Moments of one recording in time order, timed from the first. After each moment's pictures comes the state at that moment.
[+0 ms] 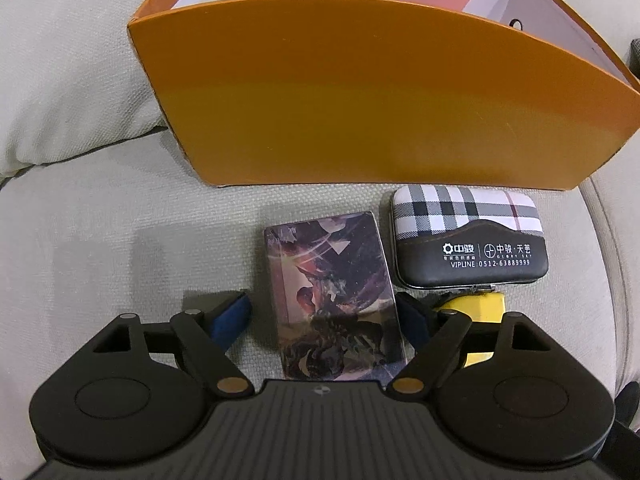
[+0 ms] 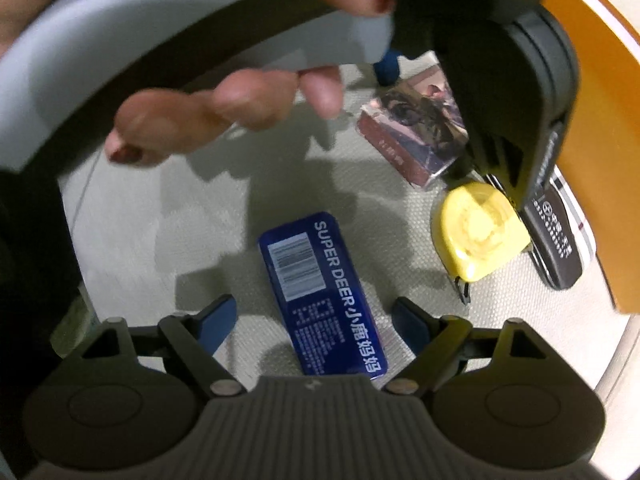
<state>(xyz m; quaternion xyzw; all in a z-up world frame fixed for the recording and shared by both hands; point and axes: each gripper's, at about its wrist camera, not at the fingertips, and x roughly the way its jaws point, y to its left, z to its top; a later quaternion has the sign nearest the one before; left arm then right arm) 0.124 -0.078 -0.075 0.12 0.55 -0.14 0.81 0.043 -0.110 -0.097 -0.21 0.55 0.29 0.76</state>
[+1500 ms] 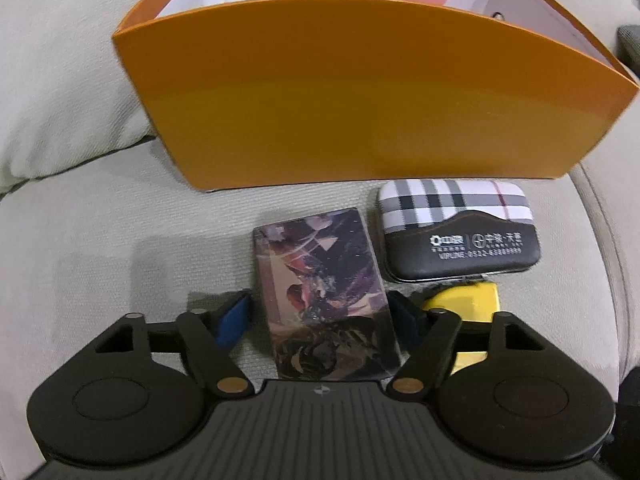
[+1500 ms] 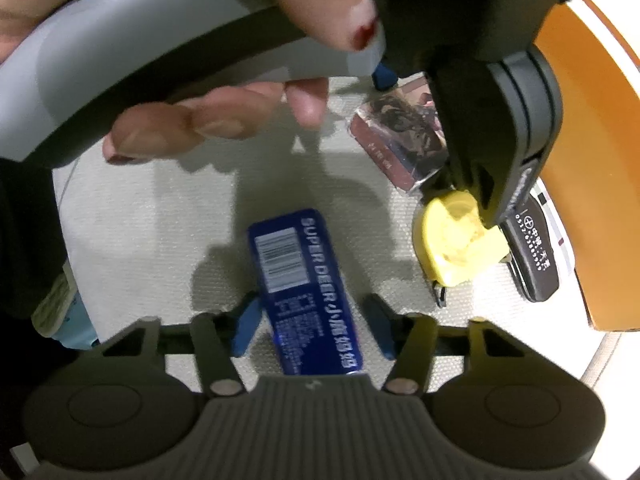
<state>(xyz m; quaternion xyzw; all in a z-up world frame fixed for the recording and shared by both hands) 0.118 -0.079 -0.074 0.13 0.54 -0.16 0.81 0.034 -0.107 -0.084 -0.24 0.55 0.29 0.75</state>
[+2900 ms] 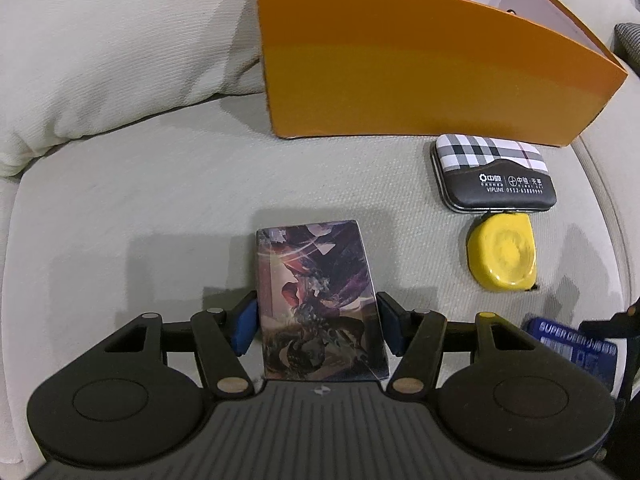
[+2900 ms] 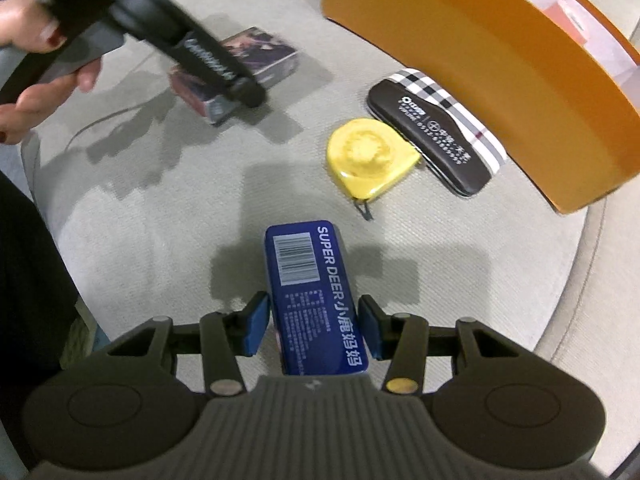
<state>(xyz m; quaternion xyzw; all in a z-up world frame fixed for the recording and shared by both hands) 0.134 -0.056 -0.060 0.12 0.55 -0.16 0.81 0.046 -0.191 -0.072 -0.13 0.58 0.21 0.78</state>
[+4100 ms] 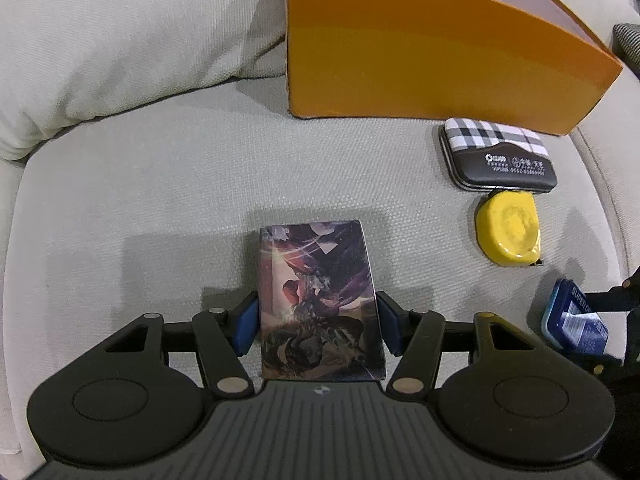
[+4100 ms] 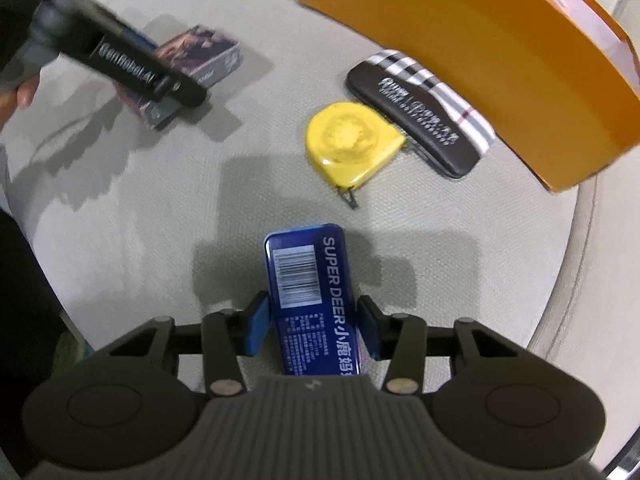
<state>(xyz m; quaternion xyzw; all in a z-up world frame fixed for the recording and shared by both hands) 0.119 -0.051 -0.062 0.10 0.55 -0.17 0.81 0.064 -0.203 -0.077 -0.11 0.59 0.17 0.78</state>
